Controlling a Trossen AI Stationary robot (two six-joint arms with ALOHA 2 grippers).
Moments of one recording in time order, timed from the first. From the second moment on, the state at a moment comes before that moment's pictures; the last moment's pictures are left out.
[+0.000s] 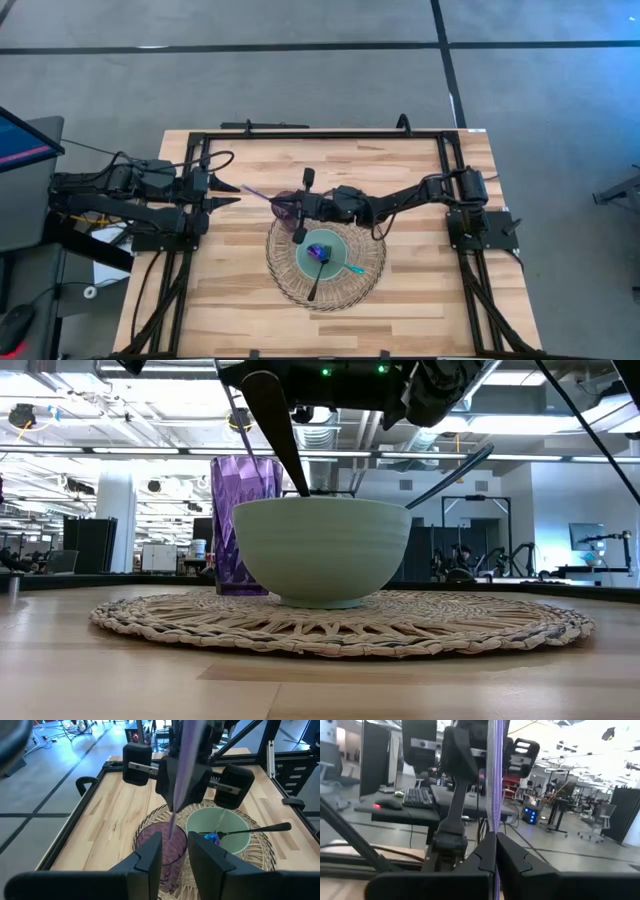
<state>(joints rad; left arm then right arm) -0.13 0.44 0.89 -0.67 -0.21 0.07 0.06 1.99 1.23 0.93 0.18 -0.23</state>
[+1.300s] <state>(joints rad) -0.13 0.44 0.89 -0.67 -0.21 0.06 0.10 1.81 1.23 0.45 0.32 -0.22</state>
